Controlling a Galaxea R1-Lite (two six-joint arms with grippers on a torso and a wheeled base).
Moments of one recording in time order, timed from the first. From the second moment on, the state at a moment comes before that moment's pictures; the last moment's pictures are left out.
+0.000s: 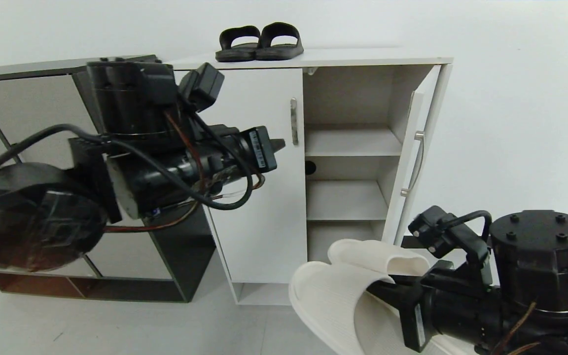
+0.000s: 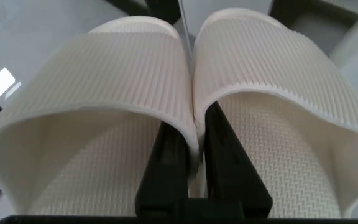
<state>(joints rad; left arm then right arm) -0.59 1.61 -1.09 -0.46 -0.03 -0.34 0.89 1.51 -0.64 -0.48 -0.10 0.21</state>
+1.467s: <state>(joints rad) -0.30 0.78 -0.25 -0.39 0.59 -0.21 0.88 2.23 -1.56 -0.14 -0.85 0.34</state>
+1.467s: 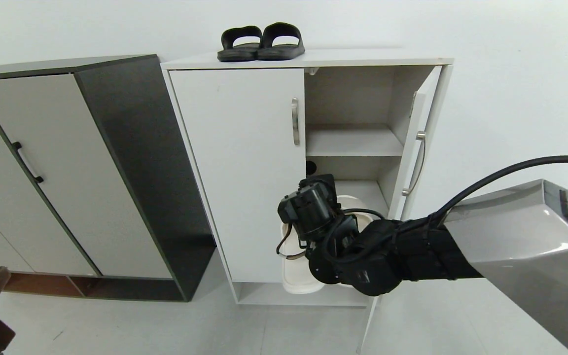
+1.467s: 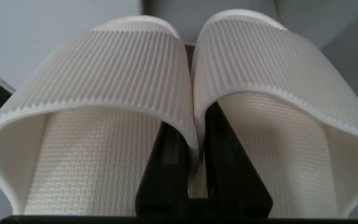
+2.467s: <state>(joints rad) -0.30 0.75 -0.23 -0.39 0.59 -0.21 0.78 1.89 -0.98 -0.15 -0.85 0.47</state>
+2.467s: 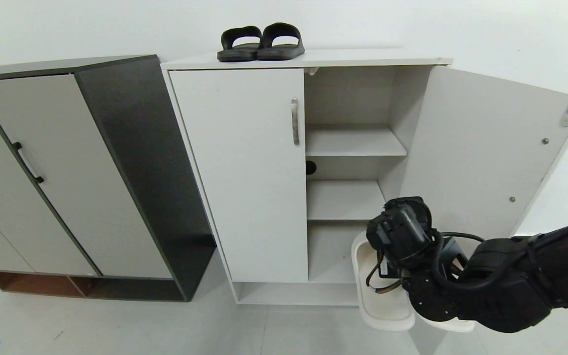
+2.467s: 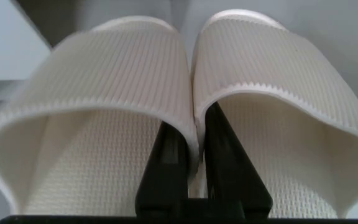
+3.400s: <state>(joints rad) 0.06 0.43 -0.06 -0.37 0.57 -0.03 0.83 1.84 -0.92 -0.46 -0.55 0.38</state>
